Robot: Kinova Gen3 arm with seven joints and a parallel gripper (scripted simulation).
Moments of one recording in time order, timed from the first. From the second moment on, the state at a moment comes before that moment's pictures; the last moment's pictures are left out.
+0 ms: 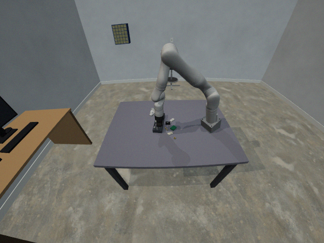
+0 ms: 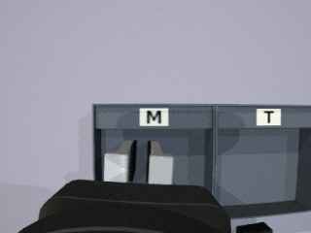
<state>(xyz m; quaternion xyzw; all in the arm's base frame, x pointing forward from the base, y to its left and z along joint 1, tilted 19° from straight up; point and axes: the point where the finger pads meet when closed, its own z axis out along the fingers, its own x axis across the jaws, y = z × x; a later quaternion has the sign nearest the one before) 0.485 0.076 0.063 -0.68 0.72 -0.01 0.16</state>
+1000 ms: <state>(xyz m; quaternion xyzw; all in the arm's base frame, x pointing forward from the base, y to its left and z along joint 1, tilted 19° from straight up) 0.476 0.068 0.086 -0.67 0.72 -0.01 0.16</state>
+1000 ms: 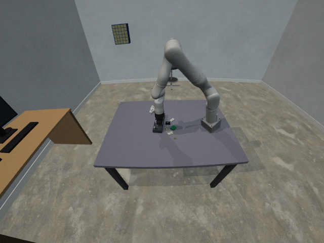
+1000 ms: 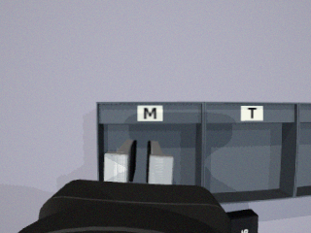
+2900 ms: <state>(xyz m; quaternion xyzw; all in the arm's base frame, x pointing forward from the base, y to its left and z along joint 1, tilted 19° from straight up) 0.404 0.070 0.174 -0.84 0.52 -0.06 0.15</state>
